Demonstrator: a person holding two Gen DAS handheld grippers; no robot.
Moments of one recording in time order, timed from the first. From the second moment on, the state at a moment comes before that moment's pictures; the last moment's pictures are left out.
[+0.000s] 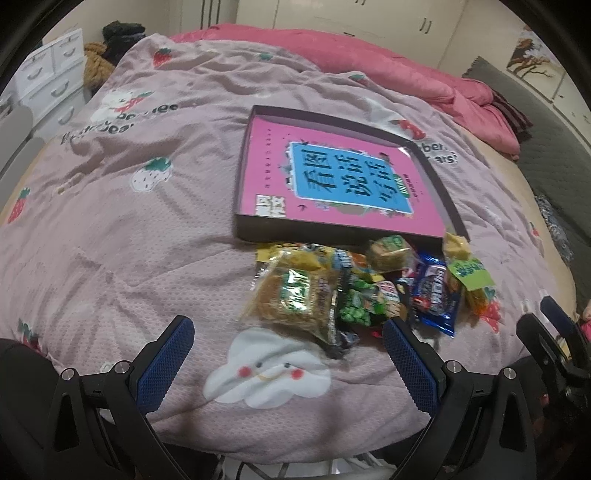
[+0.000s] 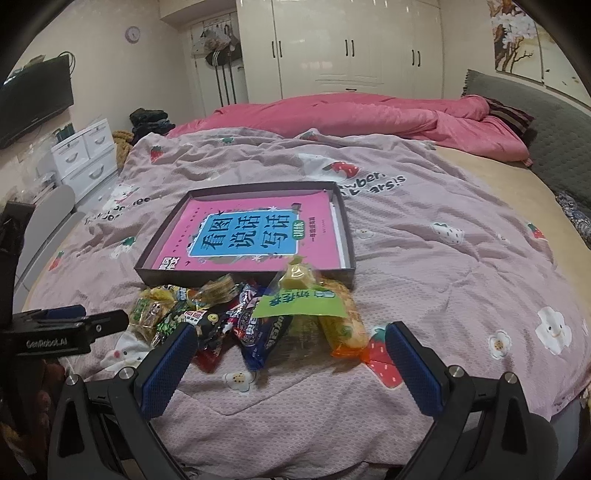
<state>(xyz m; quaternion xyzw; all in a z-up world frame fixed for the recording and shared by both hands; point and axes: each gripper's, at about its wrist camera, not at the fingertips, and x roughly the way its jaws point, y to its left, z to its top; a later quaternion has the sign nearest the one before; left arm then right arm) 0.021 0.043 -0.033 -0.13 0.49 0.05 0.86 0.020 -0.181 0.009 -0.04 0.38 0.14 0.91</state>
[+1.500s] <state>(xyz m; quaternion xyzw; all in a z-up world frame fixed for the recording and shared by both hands) 0.069 0.058 -0.093 -0.11 0.56 0.03 0.82 0.058 -0.068 -0.065 -0.24 0.39 0.31 0.83</state>
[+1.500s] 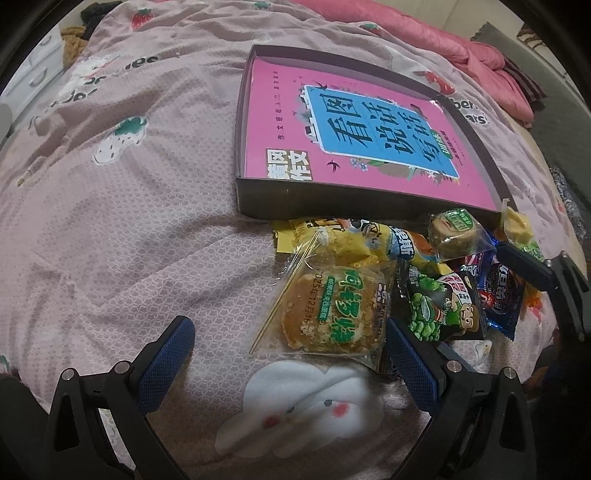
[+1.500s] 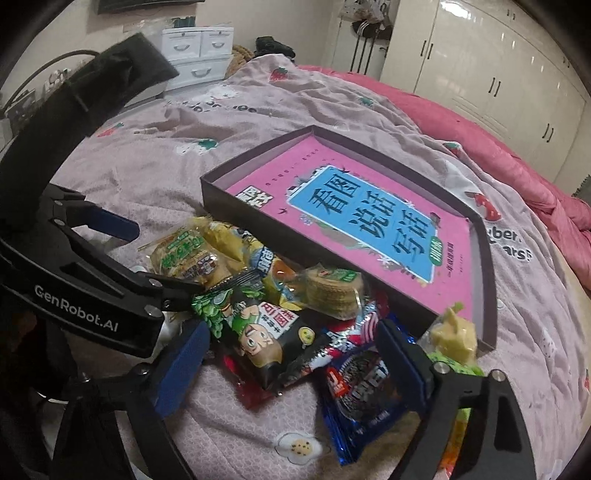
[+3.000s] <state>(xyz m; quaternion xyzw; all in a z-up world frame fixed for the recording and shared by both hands) 0.054 0.076 -0.073 -0.17 0.54 0.01 0.82 0.061 -0.099 -0.036 -0.11 0.38 0.36 0.84</state>
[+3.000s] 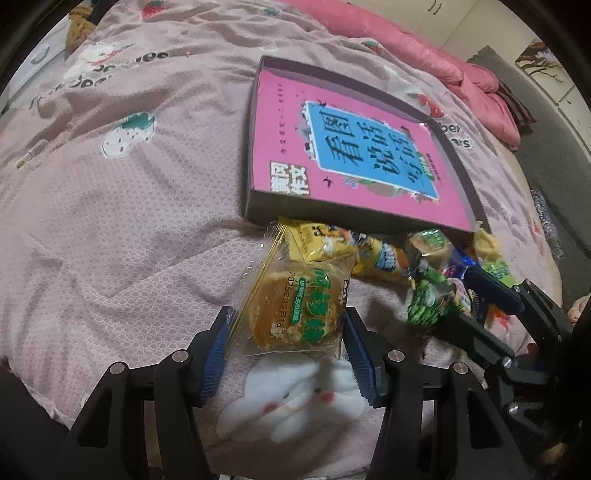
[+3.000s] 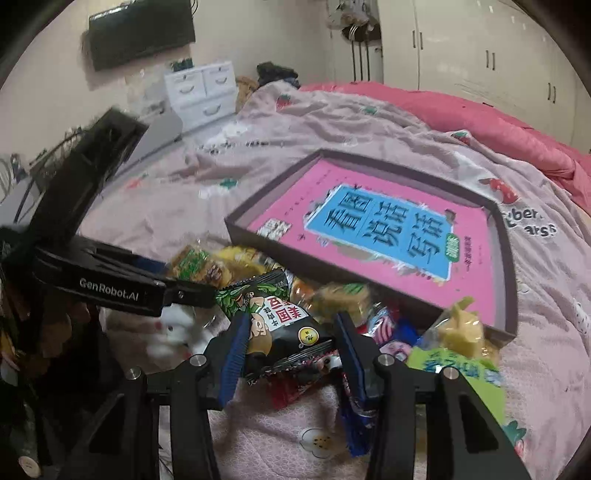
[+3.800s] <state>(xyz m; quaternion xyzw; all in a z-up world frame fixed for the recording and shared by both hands) 0.063 0.072 -0.012 -0.16 0.48 0.02 0.86 0.077 -0.140 0.003 -0.04 0.33 0.33 0.89</state>
